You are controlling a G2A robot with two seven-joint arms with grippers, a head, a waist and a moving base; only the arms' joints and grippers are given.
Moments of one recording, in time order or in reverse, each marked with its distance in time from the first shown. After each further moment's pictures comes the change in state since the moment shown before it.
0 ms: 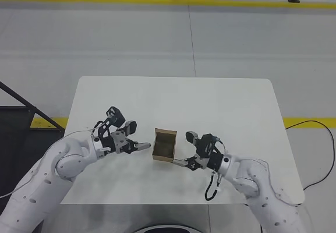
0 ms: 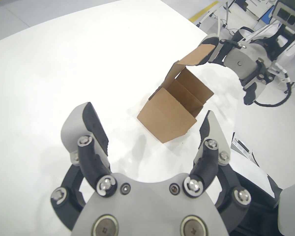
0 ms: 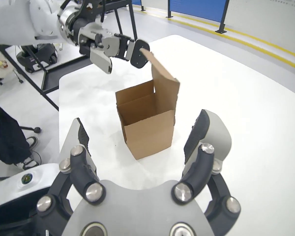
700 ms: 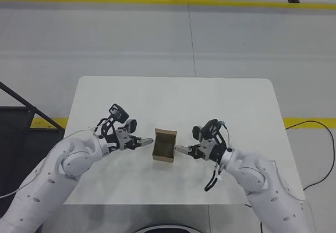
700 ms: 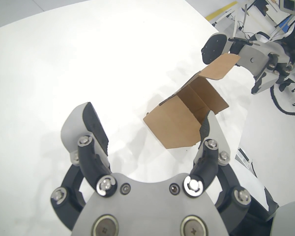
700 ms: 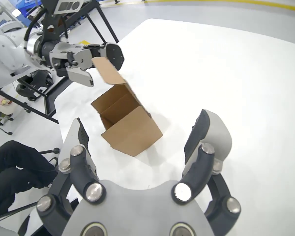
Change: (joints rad) left arm -0.013 -0.016 0.013 -0.028 -0.017 0.153 -0.074; right arm 0.037 -0.007 0.017 -0.040 0.275 0.249 0.299
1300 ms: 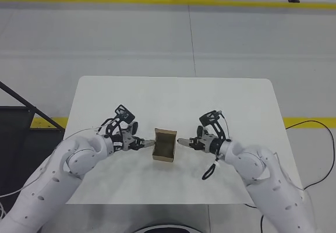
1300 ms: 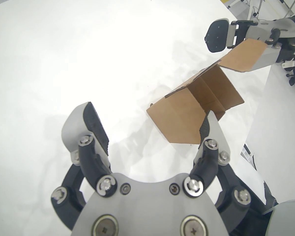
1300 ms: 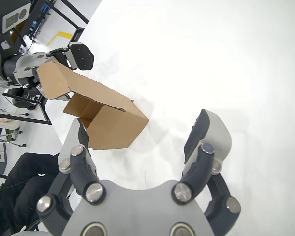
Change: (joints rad) left arm -0.043 -0.022 0.045 -0.007 0.029 0.077 -0.110; right arm 0.097 -0.014 -0.024 0.038 0.105 0.249 0.240
